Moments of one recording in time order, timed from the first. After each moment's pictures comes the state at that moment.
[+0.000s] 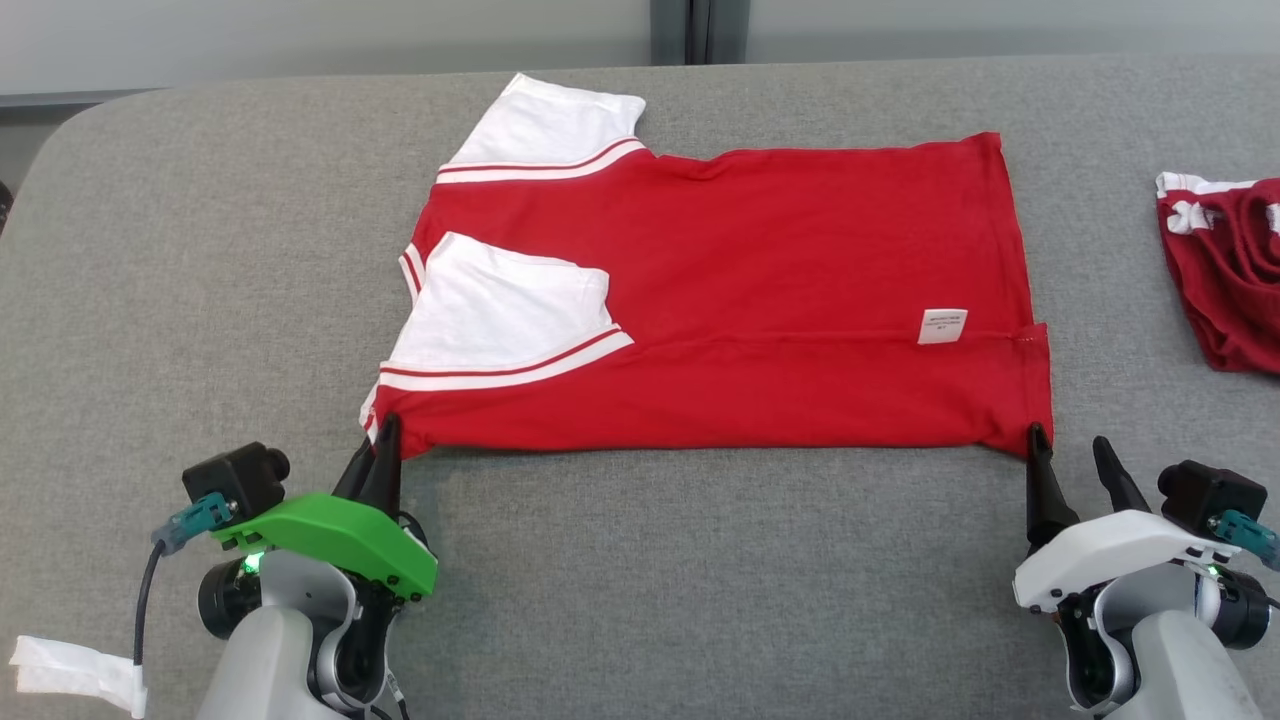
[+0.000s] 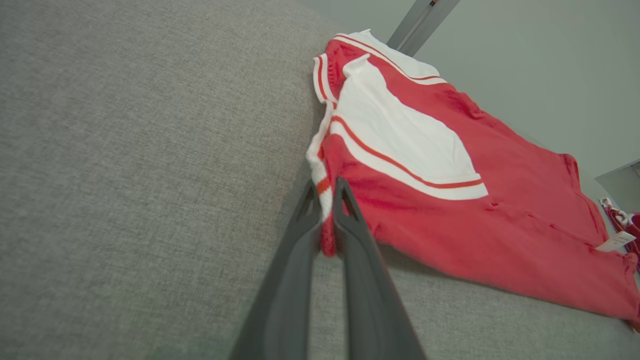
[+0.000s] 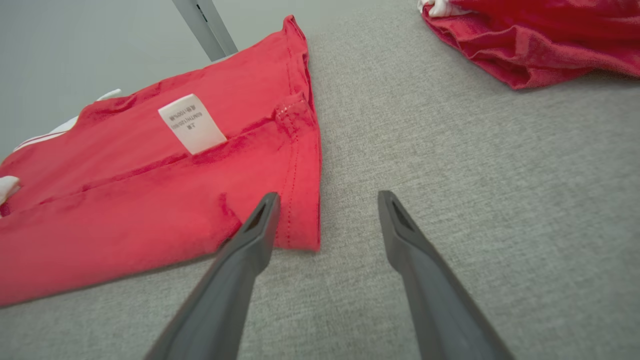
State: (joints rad) left arm -0.27 0.07 -0.11 0.43 -0.62 -0.08 0.03; right arm -0.19 -0.05 -0.17 0.46 0.30 0.13 -0.14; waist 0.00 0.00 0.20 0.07
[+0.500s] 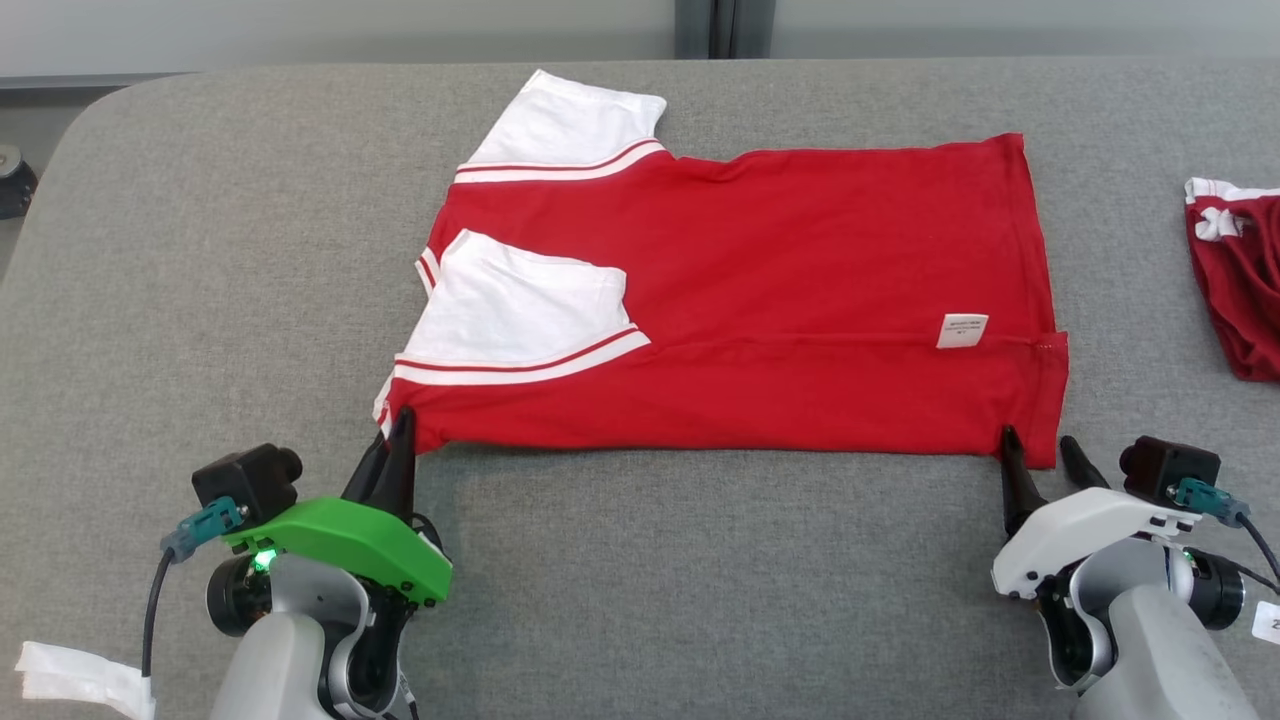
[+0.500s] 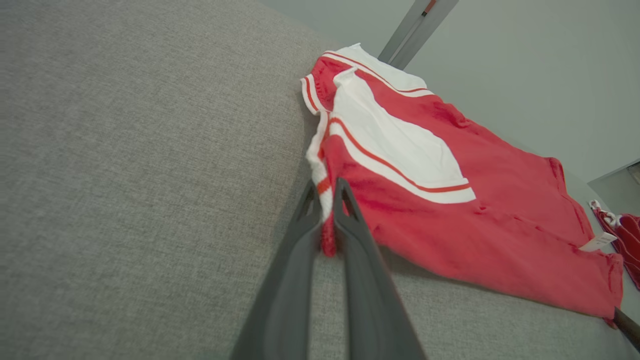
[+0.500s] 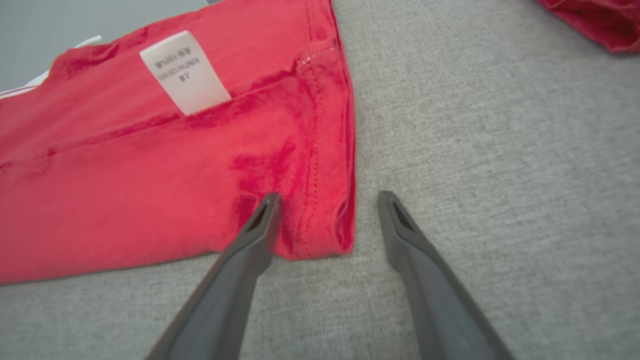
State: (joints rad) left arm -0.23 0.07 -0.14 0.32 -0.62 -0.07 0.03; right arm -0.28 -0.05 -0.13 0.60 0.27 0.13 -0.07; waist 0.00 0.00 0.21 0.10
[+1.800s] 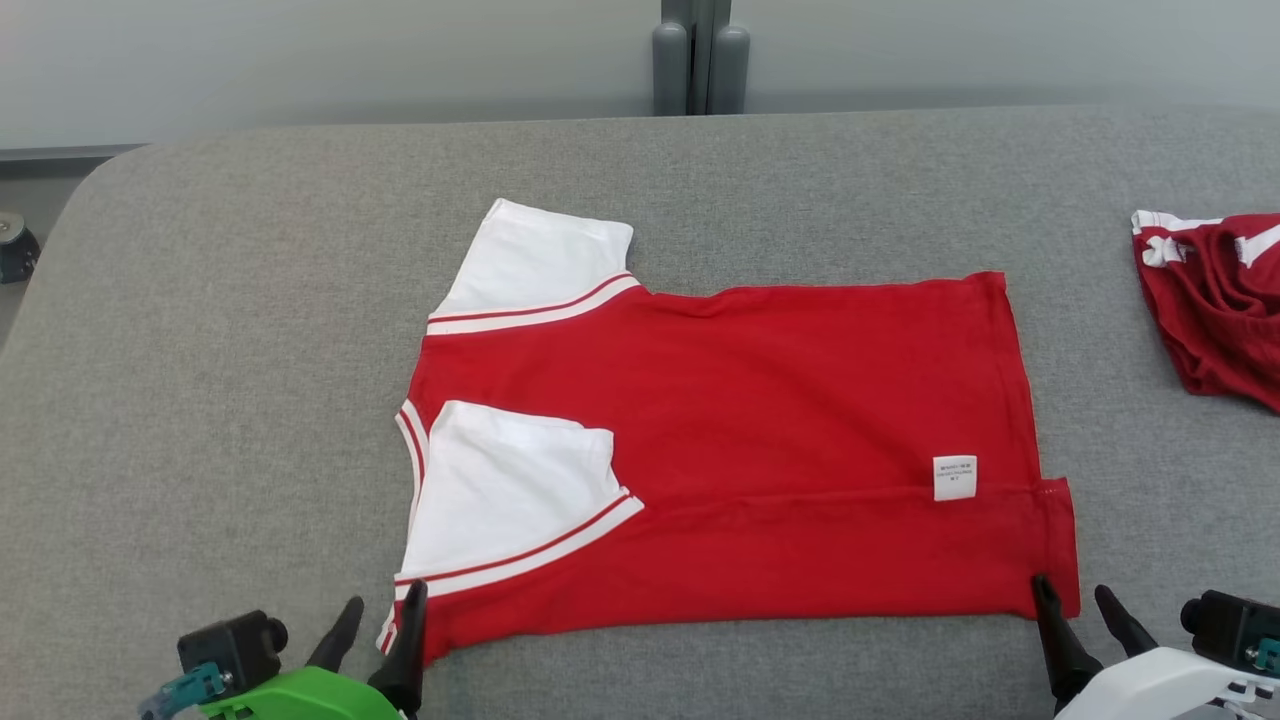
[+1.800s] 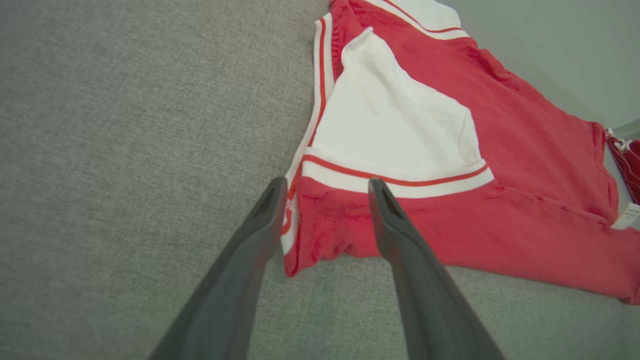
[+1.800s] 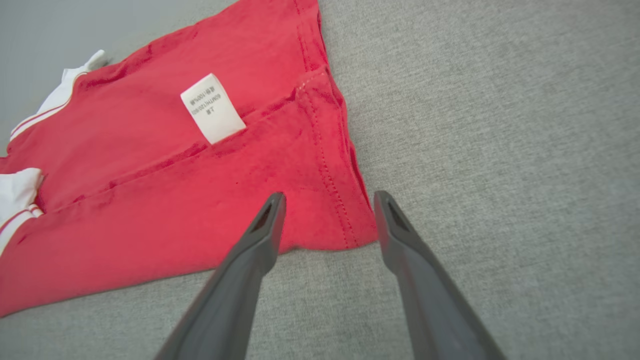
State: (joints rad) left arm 0.14 0.15 -0.16 0.03 -0.64 0.03 0.17; right arm 0.18 -0.05 -0.14 0.08 0.40 0.13 0.14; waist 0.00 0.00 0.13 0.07
